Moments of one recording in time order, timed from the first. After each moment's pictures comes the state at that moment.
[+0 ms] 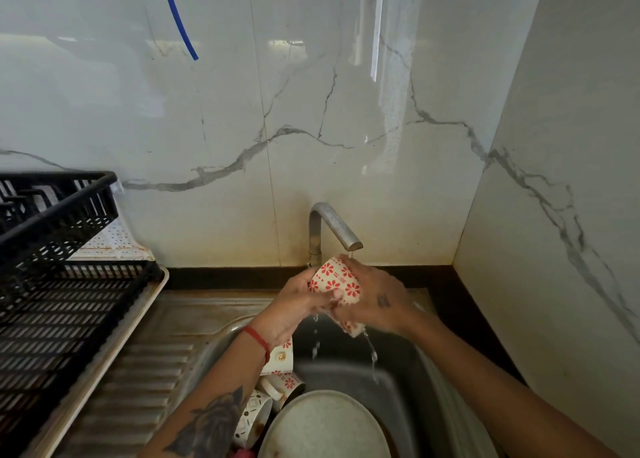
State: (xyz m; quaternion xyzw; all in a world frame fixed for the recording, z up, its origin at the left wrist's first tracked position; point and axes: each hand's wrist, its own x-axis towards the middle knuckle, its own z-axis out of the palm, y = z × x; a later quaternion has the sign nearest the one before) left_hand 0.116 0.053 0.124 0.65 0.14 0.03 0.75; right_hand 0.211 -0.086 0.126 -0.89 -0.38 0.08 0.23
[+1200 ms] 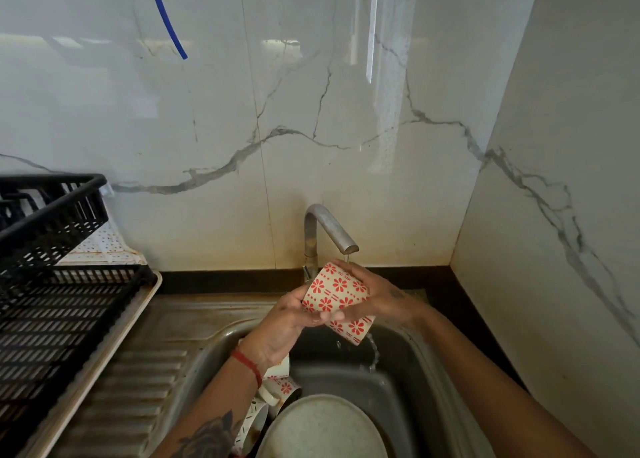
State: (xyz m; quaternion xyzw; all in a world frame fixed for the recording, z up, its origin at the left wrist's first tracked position) left_hand 0.109 0.055 0.102 0.63 0.10 0.03 0.77; right_hand 0.227 -0.094 0.129 -0.76 -0.40 0.30 0.42
